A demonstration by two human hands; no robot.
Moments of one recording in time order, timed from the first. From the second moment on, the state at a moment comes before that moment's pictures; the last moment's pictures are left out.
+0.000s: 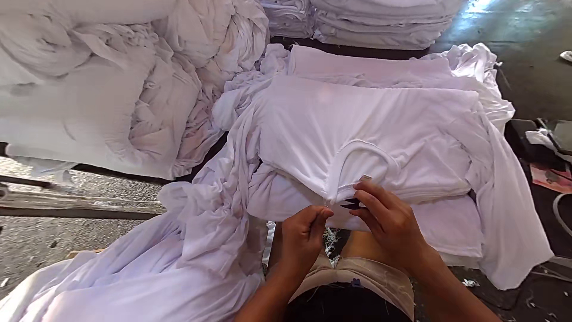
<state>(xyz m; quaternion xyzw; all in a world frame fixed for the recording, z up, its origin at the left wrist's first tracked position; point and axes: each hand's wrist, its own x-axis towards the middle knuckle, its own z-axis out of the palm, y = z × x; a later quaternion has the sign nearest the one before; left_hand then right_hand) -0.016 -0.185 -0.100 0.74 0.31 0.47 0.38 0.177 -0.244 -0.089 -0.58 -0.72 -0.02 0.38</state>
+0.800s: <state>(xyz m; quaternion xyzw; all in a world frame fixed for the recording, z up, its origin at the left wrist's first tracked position) -0.013 -0.186 -0.108 0.80 0.29 0.45 0.28 0.160 -0.233 -0.094 -0.60 -0.73 -0.08 0.32</state>
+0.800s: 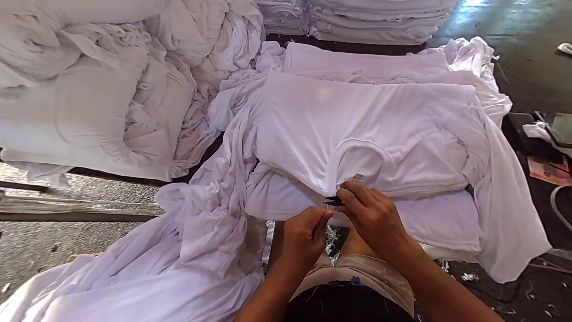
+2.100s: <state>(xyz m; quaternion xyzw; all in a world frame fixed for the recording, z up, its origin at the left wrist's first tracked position) 0.031 -0.155 -0.161 0.80 0.32 0.45 0.23 0.199 -0.228 -0.145 -0.67 -0.68 -0.06 0.30</state>
